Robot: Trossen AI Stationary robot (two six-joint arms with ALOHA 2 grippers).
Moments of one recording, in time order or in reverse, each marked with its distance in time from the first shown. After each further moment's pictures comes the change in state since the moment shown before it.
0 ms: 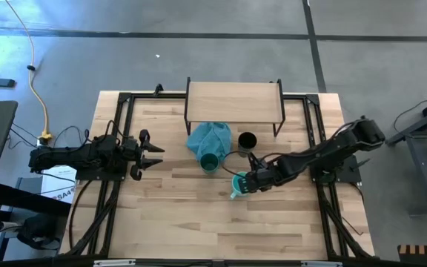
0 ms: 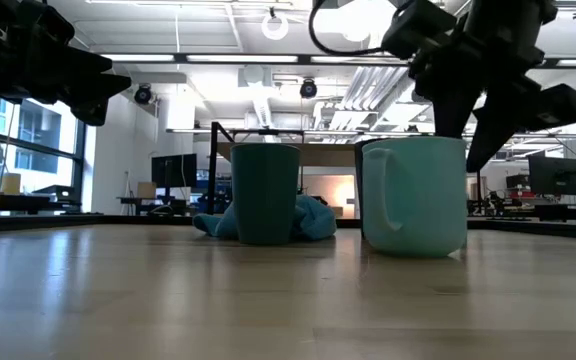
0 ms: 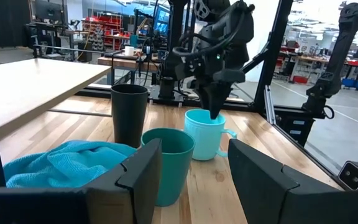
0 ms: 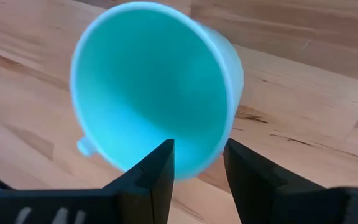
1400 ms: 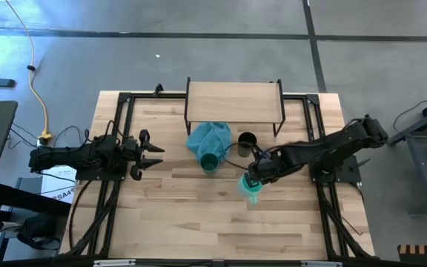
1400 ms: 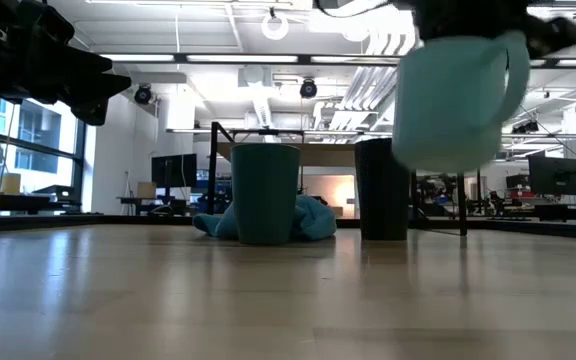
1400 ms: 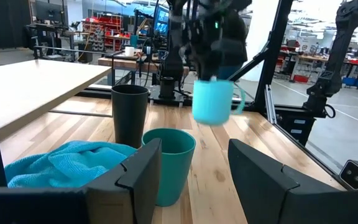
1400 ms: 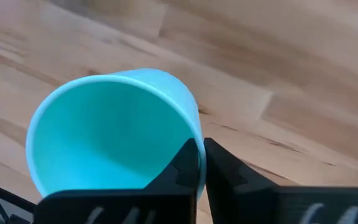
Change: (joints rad) left arm 0.000 0.000 0.000 0.000 0.000 0.007; right arm -0.046 -0.046 0.280 -0.498 0.002 -0.141
